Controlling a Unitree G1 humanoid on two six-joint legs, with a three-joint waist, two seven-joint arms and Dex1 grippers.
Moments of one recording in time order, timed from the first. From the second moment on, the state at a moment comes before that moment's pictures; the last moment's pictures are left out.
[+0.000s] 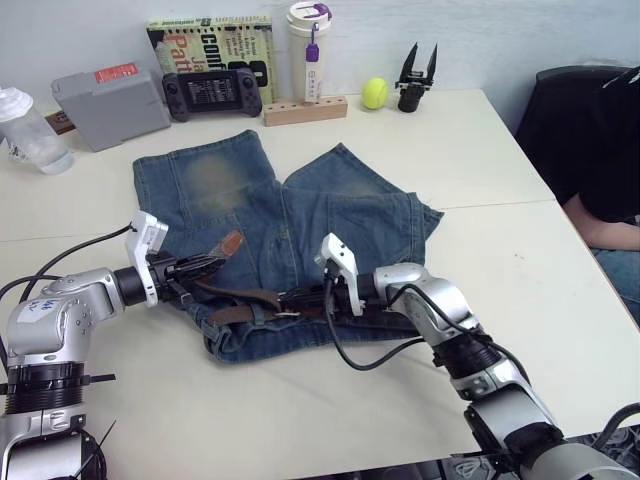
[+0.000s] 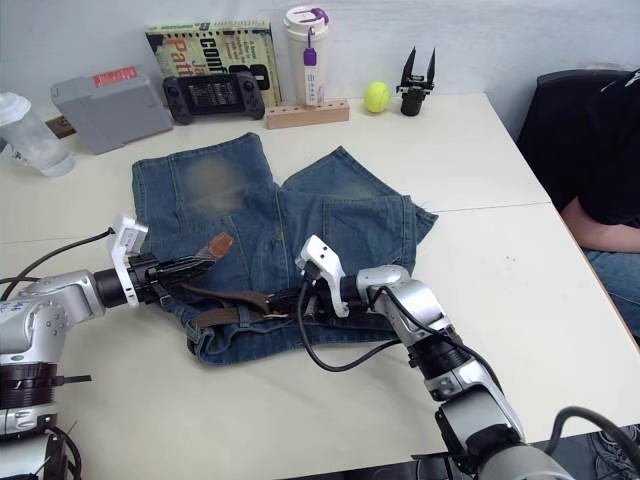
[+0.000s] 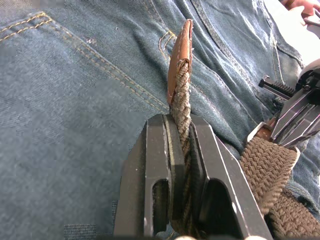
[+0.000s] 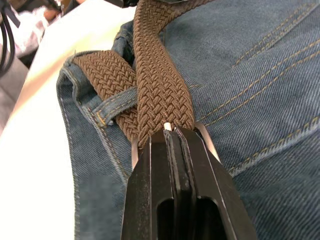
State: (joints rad) left arm -0.38 0.73 0.27 0.04 -0.55 0.87 -0.88; right arm -0.70 -0.24 0.39 0.19 0.33 0.64 1.04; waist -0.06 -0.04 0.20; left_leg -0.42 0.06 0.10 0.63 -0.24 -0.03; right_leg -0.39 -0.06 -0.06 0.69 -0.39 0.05
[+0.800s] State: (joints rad) left arm -0.58 0.72 0.24 0.13 -0.57 0.85 -0.89; right arm -0.94 -0.15 0.70 0.29 -0.05 0.64 1.12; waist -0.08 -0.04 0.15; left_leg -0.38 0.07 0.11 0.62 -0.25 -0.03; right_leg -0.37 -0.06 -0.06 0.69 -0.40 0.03
